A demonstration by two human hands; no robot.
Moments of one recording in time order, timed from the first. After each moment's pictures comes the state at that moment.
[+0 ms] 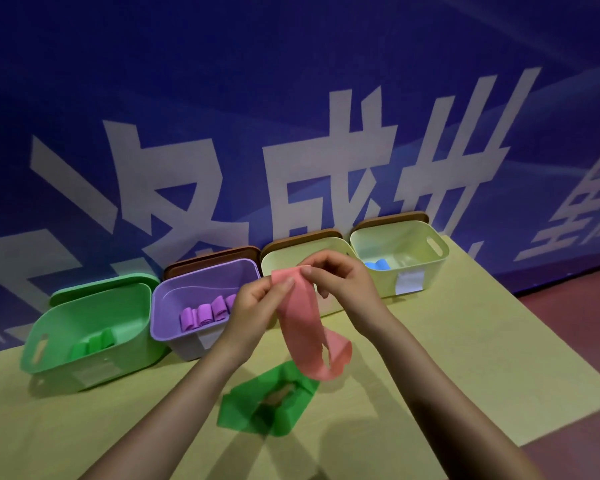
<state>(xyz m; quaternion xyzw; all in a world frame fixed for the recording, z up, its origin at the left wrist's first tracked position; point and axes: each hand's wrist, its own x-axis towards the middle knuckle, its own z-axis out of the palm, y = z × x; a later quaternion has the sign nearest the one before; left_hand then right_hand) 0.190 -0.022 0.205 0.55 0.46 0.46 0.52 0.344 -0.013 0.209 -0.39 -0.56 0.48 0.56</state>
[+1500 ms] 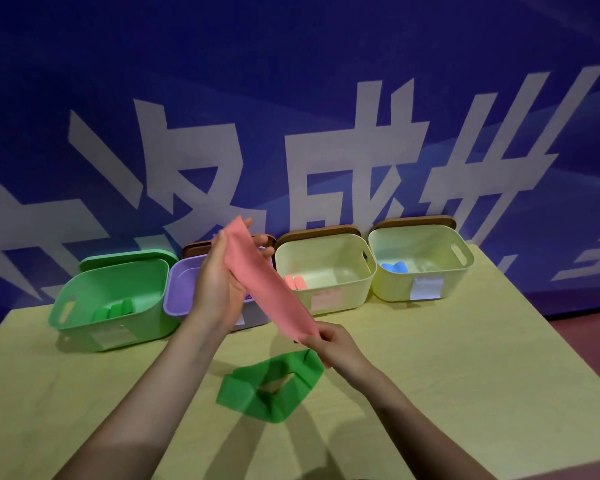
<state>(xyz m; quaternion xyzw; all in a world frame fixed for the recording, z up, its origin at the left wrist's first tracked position) 0.173 -0.007 0.217 0.34 0.39 0.64 0.57 0.343 -0.029 0.088 -0.51 -0.57 0.56 0.33</state>
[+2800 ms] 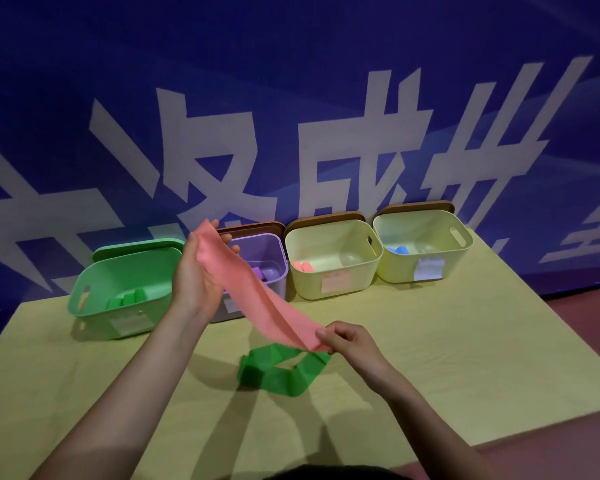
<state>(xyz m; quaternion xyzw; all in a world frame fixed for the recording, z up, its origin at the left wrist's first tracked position) 0.103 -0.022 0.202 0.27 0.43 0.66 0.54 0.336 -0.079 0.080 -0.50 -0.52 0.58 0.39</state>
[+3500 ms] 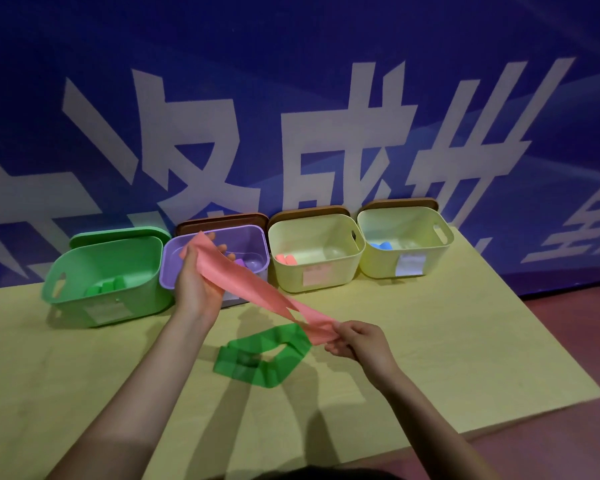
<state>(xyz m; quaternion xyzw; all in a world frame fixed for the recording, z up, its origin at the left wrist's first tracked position) 0.134 -0.023 0.162 0.18 0.42 0.69 0.56 0.385 -0.085 0.070 -0.59 -0.39 0.57 0.42</state>
